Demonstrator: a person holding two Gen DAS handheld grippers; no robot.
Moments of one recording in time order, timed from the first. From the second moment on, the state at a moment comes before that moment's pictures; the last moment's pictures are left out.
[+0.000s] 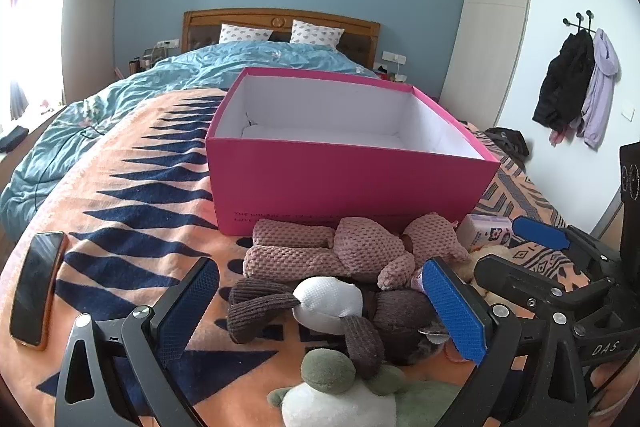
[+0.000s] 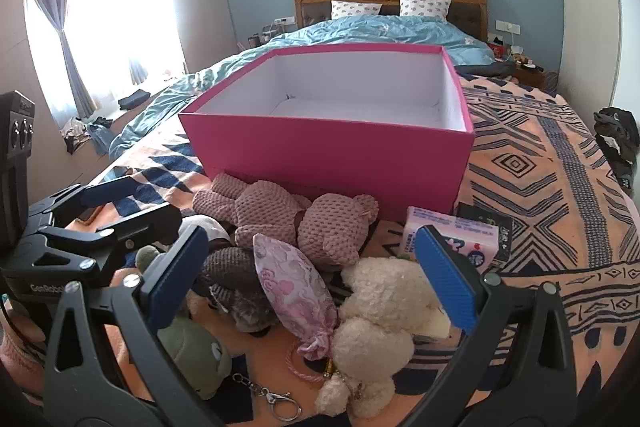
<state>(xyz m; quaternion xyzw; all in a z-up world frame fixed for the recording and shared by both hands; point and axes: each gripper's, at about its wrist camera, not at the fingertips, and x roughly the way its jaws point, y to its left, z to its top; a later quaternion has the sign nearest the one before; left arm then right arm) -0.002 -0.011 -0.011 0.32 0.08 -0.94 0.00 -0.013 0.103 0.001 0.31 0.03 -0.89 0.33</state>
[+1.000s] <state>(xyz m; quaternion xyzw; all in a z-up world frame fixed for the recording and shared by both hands) -0.026 -0.048 -0.030 0.35 0.09 -0.93 0.00 -0.083 0.081 -0.029 0.42 0.02 -0.85 0.32</state>
